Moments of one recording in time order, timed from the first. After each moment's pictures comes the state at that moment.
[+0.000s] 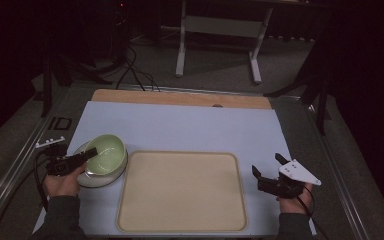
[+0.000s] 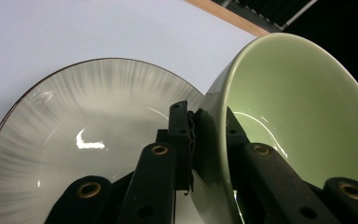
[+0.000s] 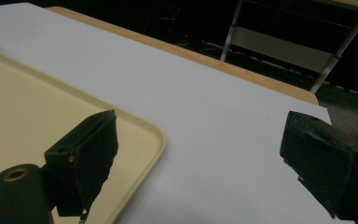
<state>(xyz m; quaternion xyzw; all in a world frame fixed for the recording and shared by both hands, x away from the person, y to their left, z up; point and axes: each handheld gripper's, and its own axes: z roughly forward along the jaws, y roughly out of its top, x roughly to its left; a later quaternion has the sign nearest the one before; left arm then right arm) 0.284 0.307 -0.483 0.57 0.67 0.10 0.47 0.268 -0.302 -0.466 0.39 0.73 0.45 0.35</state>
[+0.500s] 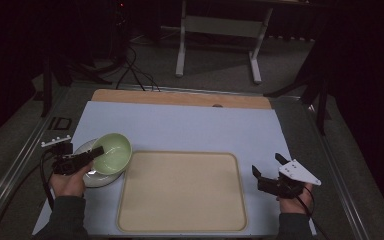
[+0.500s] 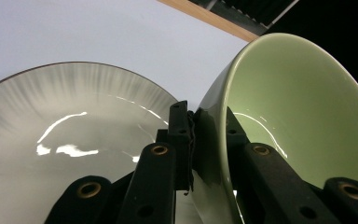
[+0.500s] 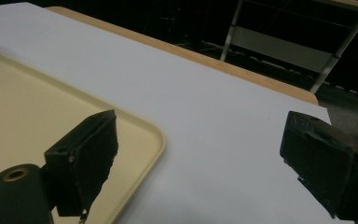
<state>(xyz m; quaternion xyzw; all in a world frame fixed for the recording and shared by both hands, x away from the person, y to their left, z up) 0.285 0.289 -0.474 0.58 0.65 0.10 0.49 0.268 -0.302 -0.466 0.38 0.73 0.45 0.35</state>
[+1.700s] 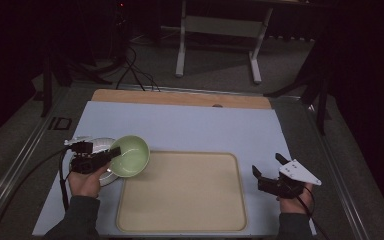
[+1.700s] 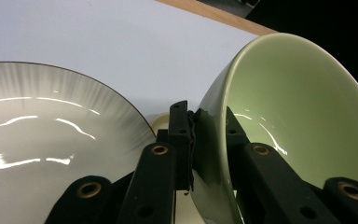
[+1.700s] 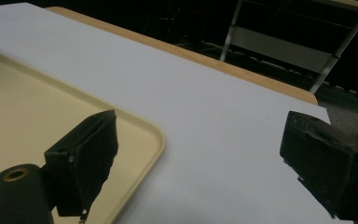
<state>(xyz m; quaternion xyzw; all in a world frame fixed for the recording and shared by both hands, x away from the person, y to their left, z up) 0.291 0.244 -0.469 0.63 0.61 0.09 0.48 0.268 -0.303 -0.466 0.39 0.73 0.45 0.35</state>
